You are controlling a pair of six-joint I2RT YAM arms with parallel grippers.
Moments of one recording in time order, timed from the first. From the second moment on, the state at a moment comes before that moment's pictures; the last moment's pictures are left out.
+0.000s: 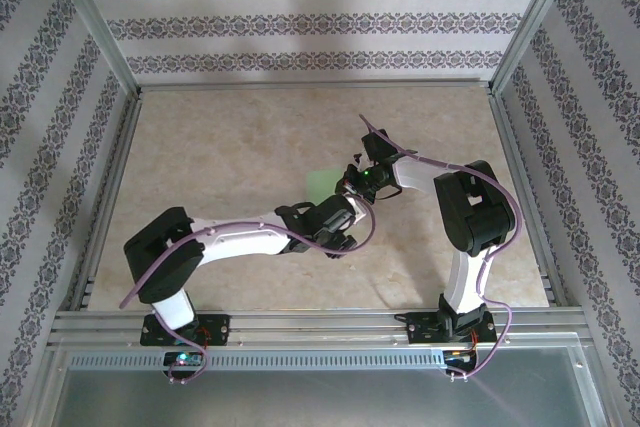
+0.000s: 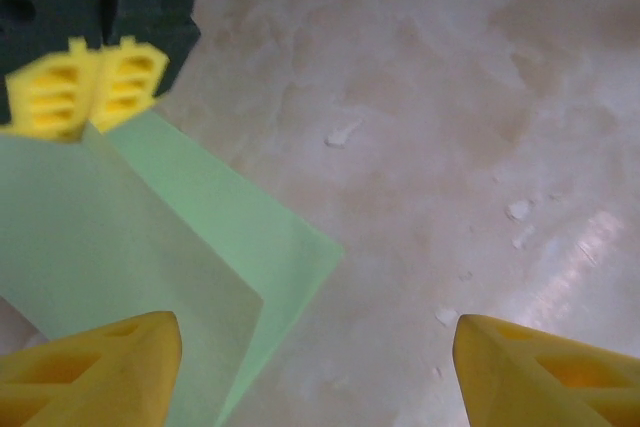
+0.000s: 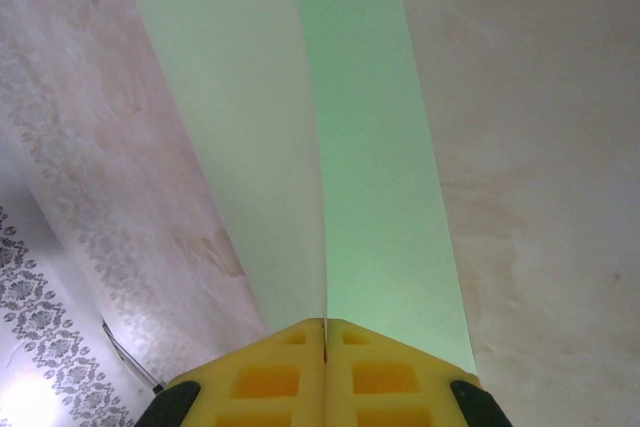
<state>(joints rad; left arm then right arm) -1.02 1.73 1.07 -0.31 -0.19 -0.06 0.38 1.89 1.11 -0.35 -0.64 0.84</state>
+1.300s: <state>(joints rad) -0.95 1.78 1.11 -0.30 -0.16 -0.10 0.23 1.67 1.08 -0.36 -0.59 0.76</state>
